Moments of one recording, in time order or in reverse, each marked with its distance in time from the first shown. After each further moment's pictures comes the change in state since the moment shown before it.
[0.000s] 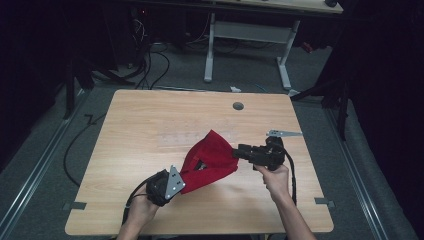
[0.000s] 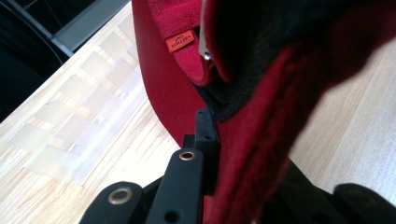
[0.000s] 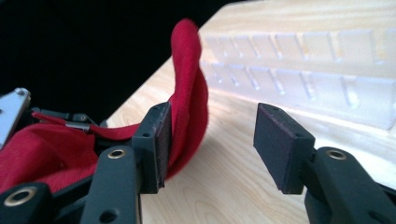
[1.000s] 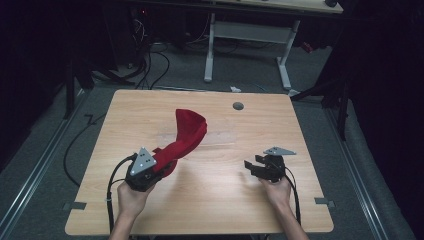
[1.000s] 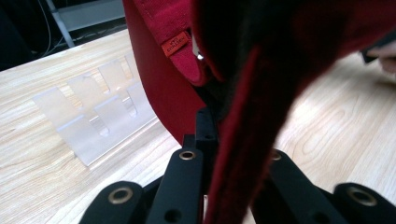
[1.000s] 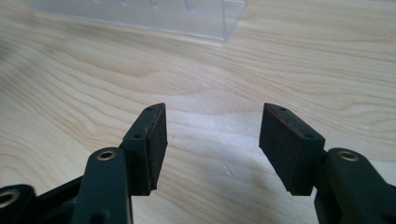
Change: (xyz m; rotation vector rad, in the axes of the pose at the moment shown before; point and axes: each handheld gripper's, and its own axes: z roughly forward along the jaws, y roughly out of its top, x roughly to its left) left arm 0.056 0.033 -0.014 -0.148 0.025 -0.396; right arm -0.054 -0.070 0.017 0.111 -0.504 -0.135
